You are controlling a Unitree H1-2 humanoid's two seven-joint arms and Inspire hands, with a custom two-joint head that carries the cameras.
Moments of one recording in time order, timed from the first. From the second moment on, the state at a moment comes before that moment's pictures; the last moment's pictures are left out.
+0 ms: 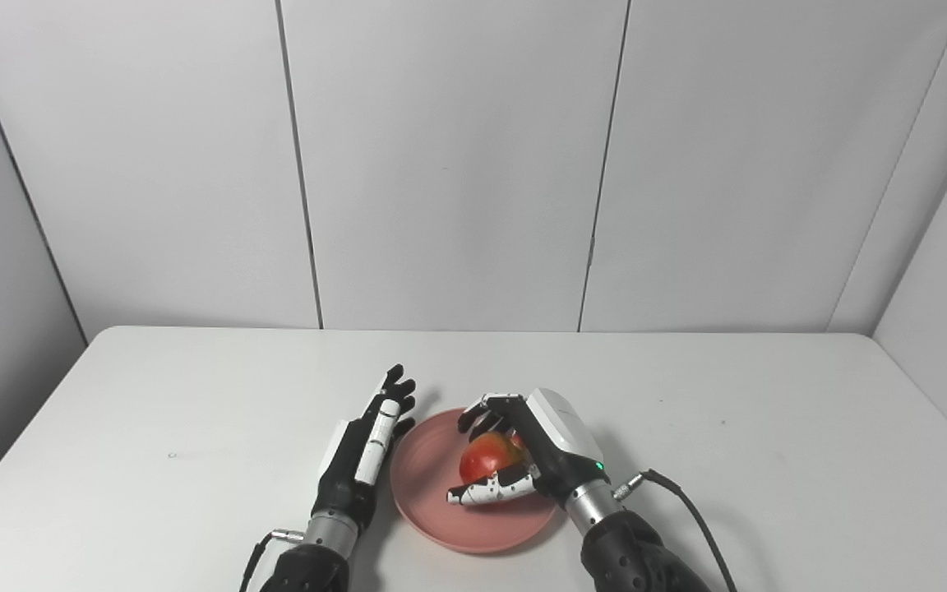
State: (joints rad) left arm -0.35 -0.04 -0.05 0.40 -0.02 -0.10 -0.08; right arm -0.46 -0.08 0.38 0.31 -0.57 -0.01 -0.06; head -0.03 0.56
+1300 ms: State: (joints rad) left arm -0.34 -0.04 -0.05 0.38 0.00 -0.10 -0.07; right arm -0.32 -0.12 0.27 0.21 -0.39 -0.24 -0.01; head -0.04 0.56
